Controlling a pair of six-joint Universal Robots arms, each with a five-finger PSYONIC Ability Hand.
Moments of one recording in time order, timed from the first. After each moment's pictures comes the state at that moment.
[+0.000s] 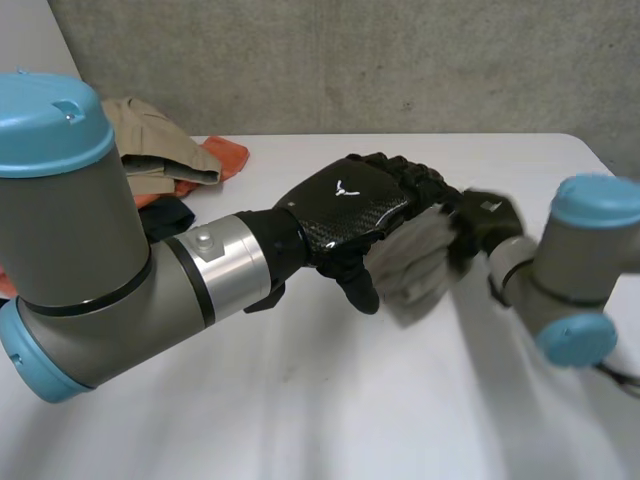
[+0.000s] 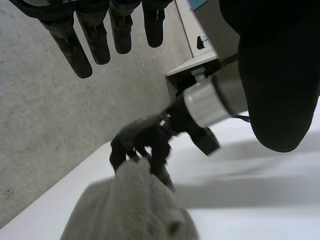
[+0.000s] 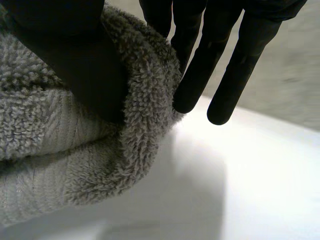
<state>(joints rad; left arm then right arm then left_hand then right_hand) 4.08 -1.89 -1.30 3.06 -0.98 3.32 1.88 -0.92 1.36 -0.23 1.50 3.14 0.19 0.21 0.21 0.20 0.05 0.93 1.07 1.18 1.20 0.90</state>
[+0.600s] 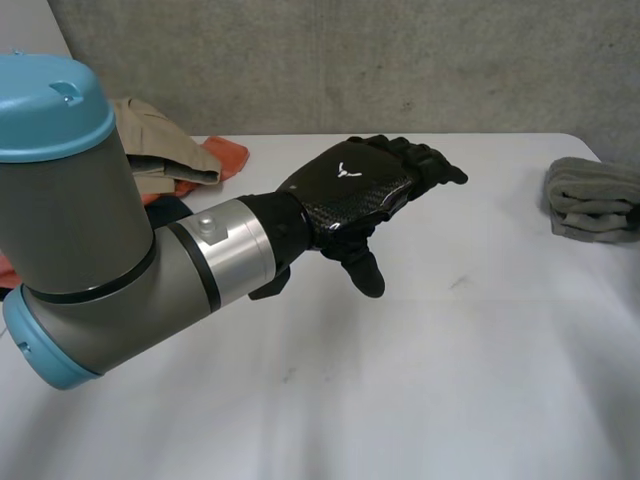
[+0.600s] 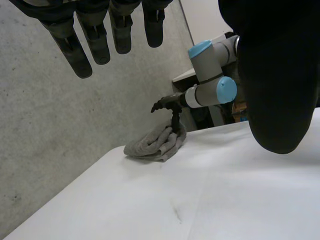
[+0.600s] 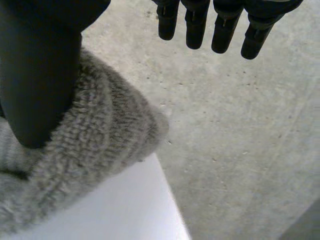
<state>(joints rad) 4.07 -1.90 -1.25 3.06 -1.00 3.28 1.36 -0.21 0.12 0.16 1.52 3.07 0.19 0.21 0.21 0.20 0.05 0.22 0.21 0.21 0.21 0.05</state>
